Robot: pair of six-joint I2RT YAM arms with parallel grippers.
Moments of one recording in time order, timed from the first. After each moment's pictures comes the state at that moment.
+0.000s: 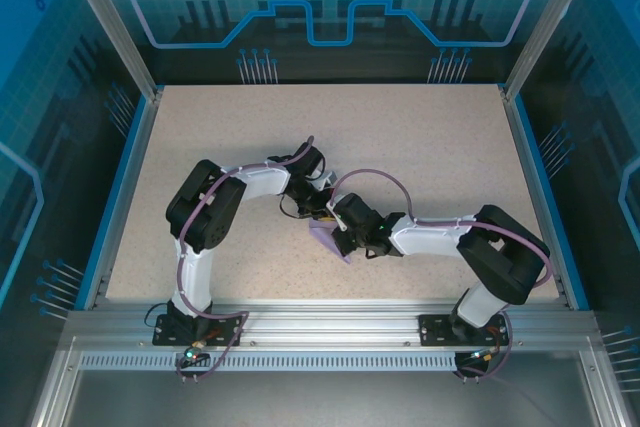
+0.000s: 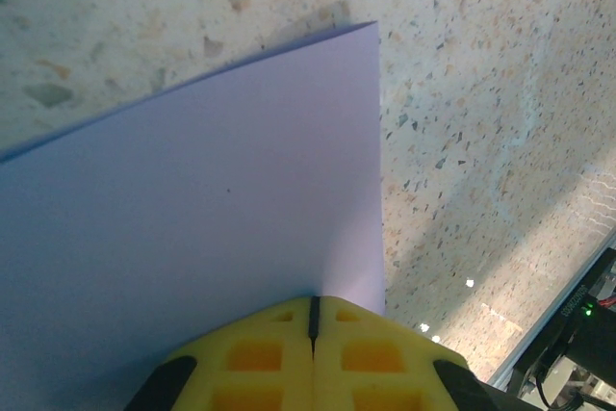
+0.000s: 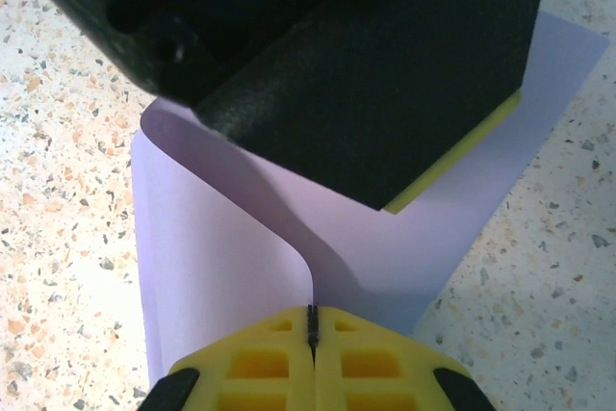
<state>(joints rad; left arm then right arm) -0.53 2.04 1.26 -0.47 0.63 -0.52 0.87 1.61 0.73 -0.10 0.08 0.24</state>
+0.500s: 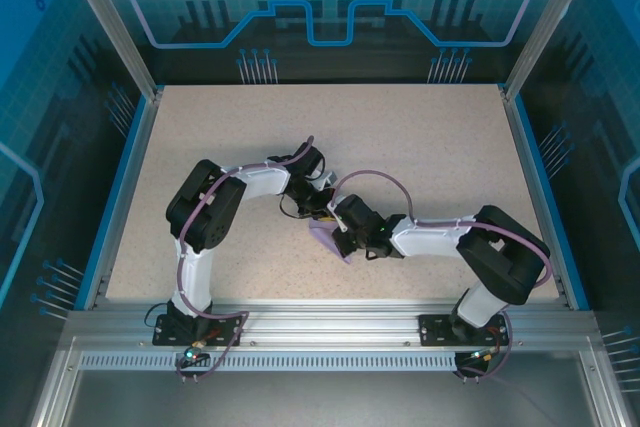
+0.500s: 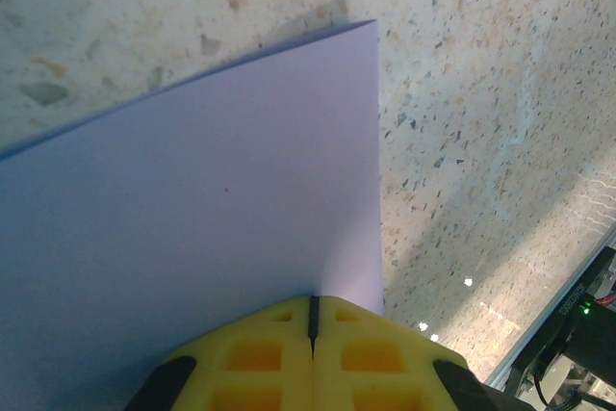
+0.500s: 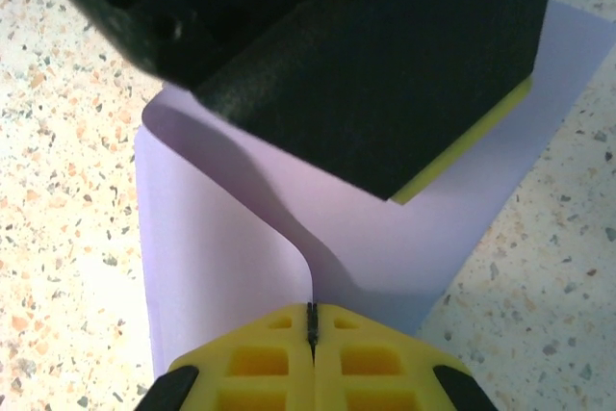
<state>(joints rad) -0.53 2.05 1.26 -0.47 0.63 -0.52 0.87 1.60 0.71 -0.07 0.07 0.25</state>
